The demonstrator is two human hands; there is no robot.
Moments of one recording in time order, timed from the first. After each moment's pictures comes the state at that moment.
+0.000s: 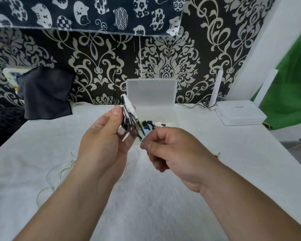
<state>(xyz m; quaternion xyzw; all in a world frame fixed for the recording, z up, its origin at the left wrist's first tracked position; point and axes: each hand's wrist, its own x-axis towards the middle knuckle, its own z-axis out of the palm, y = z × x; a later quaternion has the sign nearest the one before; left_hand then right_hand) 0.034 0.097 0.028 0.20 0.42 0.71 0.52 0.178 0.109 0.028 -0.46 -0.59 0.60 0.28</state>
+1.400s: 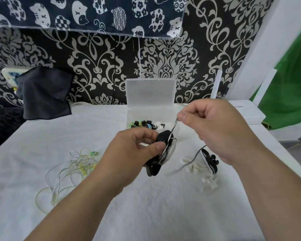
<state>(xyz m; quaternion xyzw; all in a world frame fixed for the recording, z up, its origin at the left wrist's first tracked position) 0.045 0.090 0.011 0.52 0.55 0.45 0.47 0.230 0.137 0.057 -0.51 -0.70 0.33 0.38</state>
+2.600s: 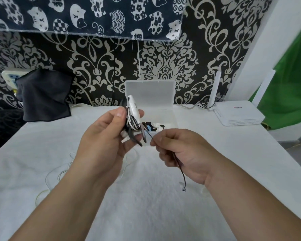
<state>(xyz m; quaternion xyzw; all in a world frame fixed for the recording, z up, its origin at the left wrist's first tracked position) 0.031 0.095 0.029 0.33 0.43 0.65 0.52 0.196 0.131 0.013 -0.45 -0.53 0.66 0.30</state>
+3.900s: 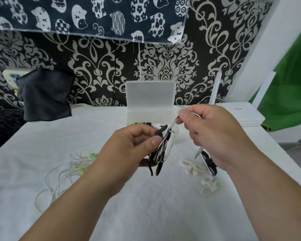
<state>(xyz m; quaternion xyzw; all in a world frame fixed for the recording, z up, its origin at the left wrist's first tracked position) 0.042 0.088 0.018 0.49 0.46 0.50 0.55 0.229 0.141 0.042 -0.49 -0.64 0.44 0.40</state>
